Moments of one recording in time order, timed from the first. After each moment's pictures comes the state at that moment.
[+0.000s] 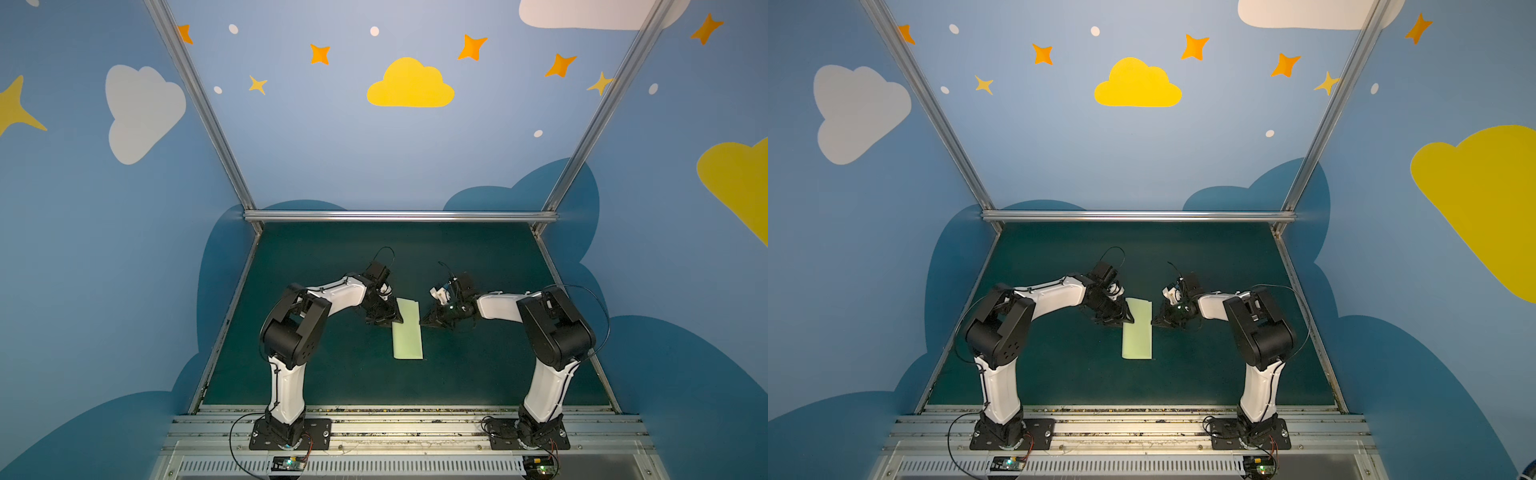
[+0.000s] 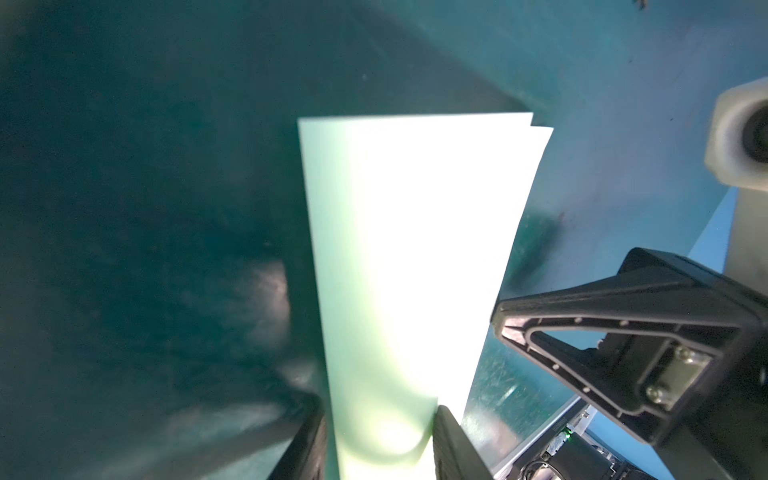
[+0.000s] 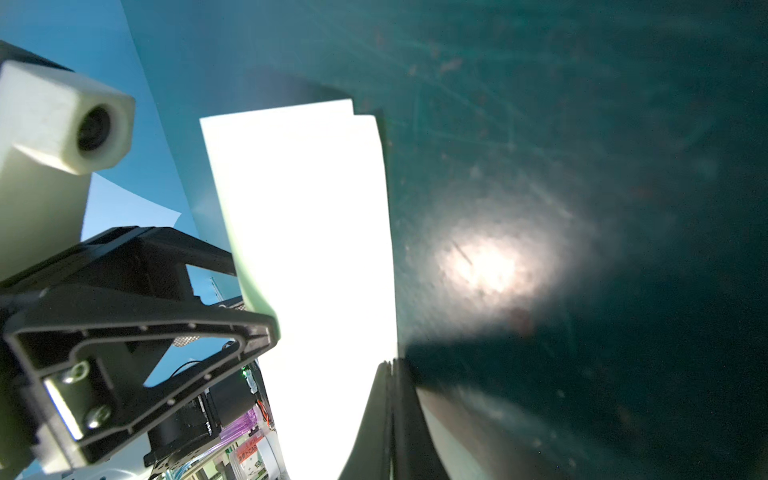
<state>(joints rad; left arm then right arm) -0.52 1.96 1.24 -0.56 0.50 -0.63 0.46 1.89 0.93 -0.14 -0.70 0.63</state>
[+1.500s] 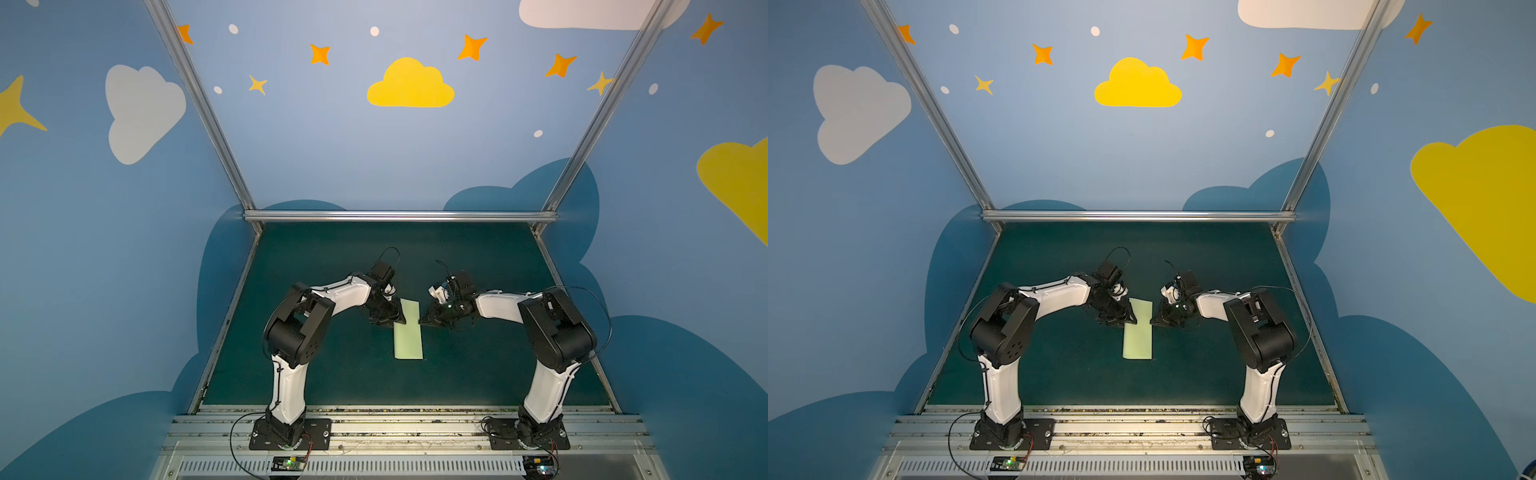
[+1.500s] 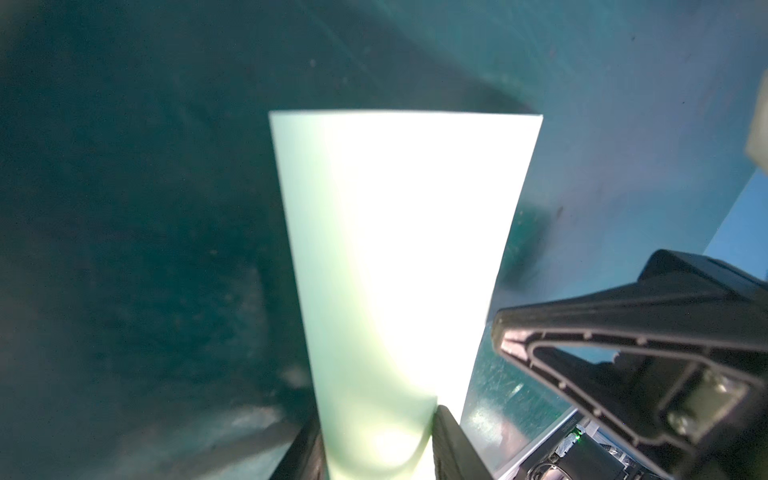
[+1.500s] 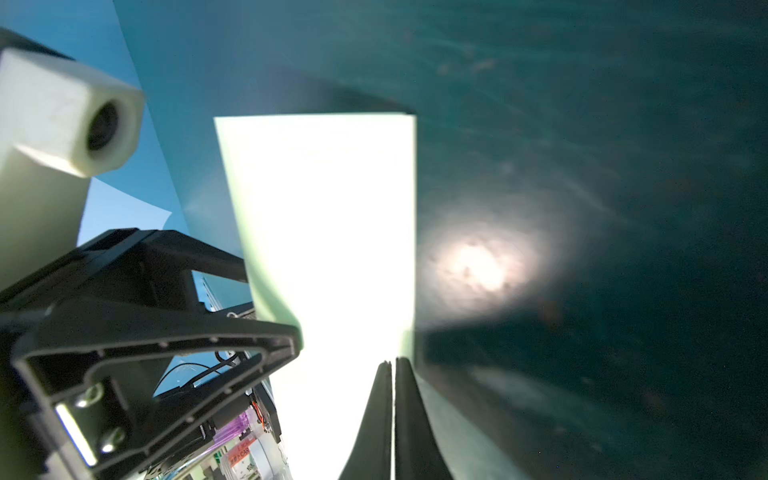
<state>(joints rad) -0.54 1.98 1.28 -0.58 0.48 -0.62 0.49 1.87 0.98 -0.20 -0.68 0.62</state>
